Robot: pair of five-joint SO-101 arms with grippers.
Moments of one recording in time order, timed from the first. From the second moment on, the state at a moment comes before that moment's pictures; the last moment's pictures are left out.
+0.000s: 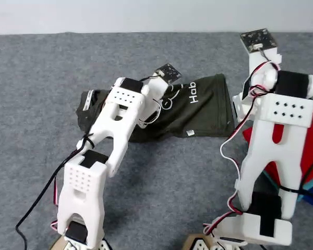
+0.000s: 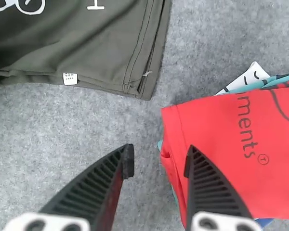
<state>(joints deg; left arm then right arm) 16.4 38.2 -22.7 79.3 -17.4 7.5 -3.5 -18.8 100.7 21.3</state>
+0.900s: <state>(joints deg) -21.5 16.7 -34.1 98.2 -9.4 -7.2 14.4 -15.2 87.6 21.3</state>
